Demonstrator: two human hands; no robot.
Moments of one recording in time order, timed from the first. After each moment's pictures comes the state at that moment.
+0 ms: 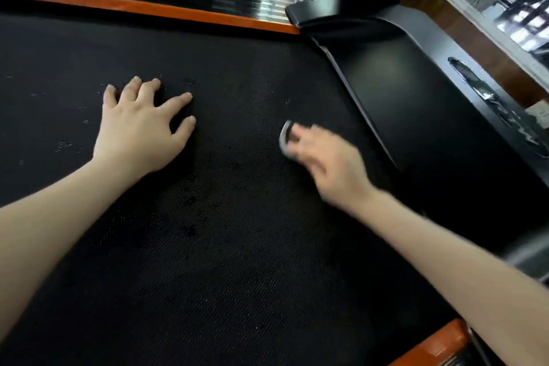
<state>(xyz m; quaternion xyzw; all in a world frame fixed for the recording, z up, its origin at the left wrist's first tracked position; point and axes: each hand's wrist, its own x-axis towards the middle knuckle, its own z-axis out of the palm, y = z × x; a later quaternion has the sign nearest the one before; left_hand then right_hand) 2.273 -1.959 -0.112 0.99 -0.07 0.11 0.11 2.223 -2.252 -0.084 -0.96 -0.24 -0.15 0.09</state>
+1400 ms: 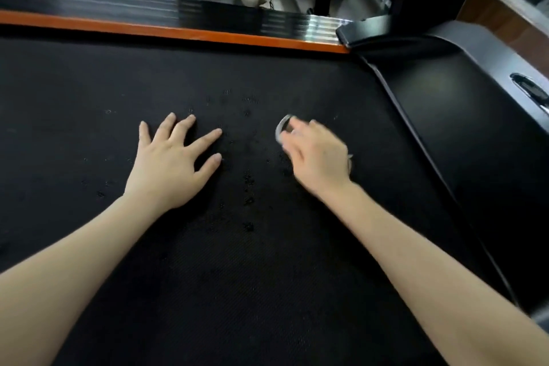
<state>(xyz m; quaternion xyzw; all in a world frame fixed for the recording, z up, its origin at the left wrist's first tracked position) 2.215 -1.910 -0.106 1.00 -0.05 0.03 0.06 2.253 -2.152 -0.093 -0.97 -0.18 -0.16 0.10</state>
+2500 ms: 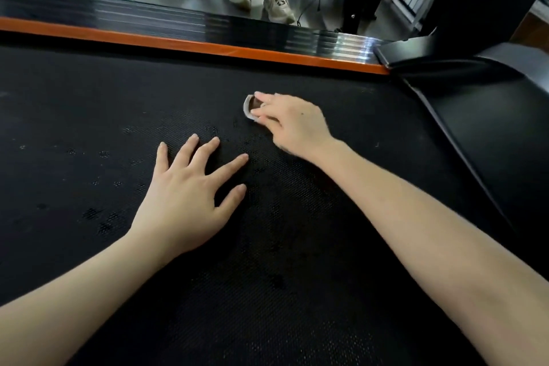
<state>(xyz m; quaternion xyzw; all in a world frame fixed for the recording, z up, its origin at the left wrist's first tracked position) 2.216 -1.909 -0.110 0.99 -0.06 0.06 0.10 2.365 -2.082 -0.091 -0.93 -0.32 -0.10 0.11</state>
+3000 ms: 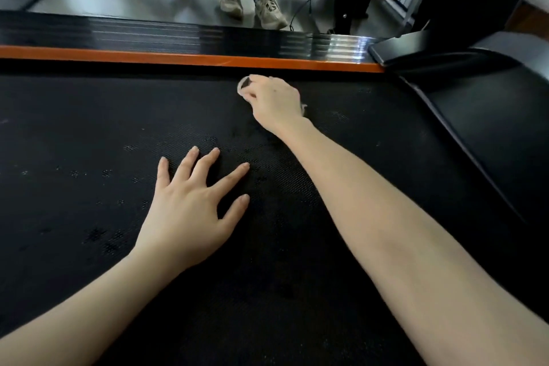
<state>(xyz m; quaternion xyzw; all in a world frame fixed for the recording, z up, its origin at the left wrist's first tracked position) 2.217 -1.907 -0.111 0.99 -0.07 0.06 0.10 2.410 -2.036 -0.089 -0.97 -0.21 -0.11 0.09</state>
